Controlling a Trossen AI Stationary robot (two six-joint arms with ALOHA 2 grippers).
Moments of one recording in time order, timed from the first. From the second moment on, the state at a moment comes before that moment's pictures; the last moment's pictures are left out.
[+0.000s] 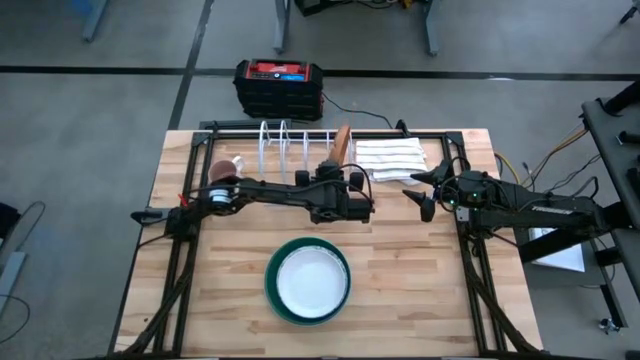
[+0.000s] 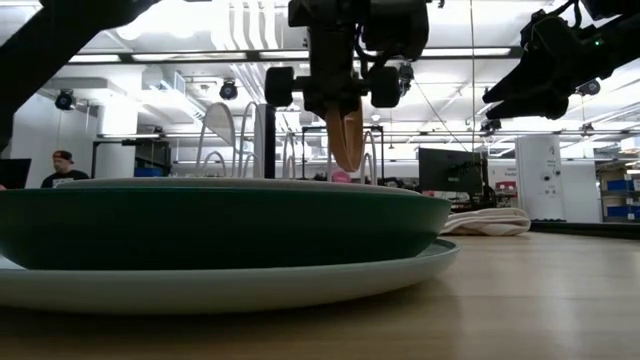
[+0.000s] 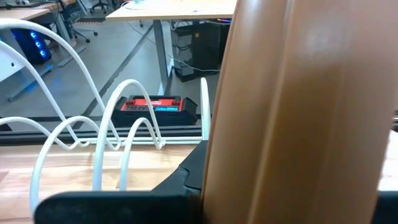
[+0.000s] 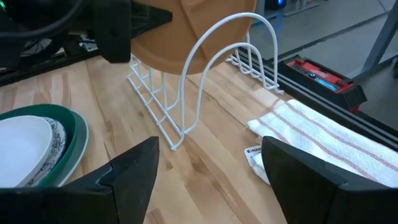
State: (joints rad) left arm -0.02 2.31 2.10 -1.25 -1.27 -1.51; right arm -0.14 0.41 0.38 -0.36 0.28 0.23
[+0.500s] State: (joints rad) left arm -0.02 2.31 2.10 -1.25 -1.25 -1.51; right arm -0.14 0.41 0.38 -0.37 0.28 0.23
